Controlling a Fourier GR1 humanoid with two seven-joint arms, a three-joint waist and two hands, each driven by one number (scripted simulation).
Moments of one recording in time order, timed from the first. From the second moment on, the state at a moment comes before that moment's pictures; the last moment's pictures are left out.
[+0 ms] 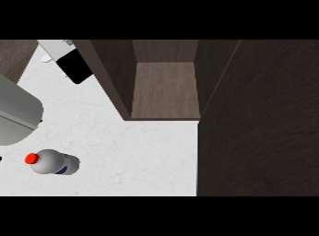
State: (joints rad) left arm 0.28 0.41 0.46 -1.63 0.84 -0.97 0.17; right arm 0.58 -0.01 0.19 -2.27 -0.23 0.24 -0.05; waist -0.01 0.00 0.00
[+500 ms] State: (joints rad) left arm 0.10 0.37 0.53 -1.41 0.55 -1.04 0.05; right arm 0.57 -0.03 0.16 -2.22 -0.26 0.26 -0.08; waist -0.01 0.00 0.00
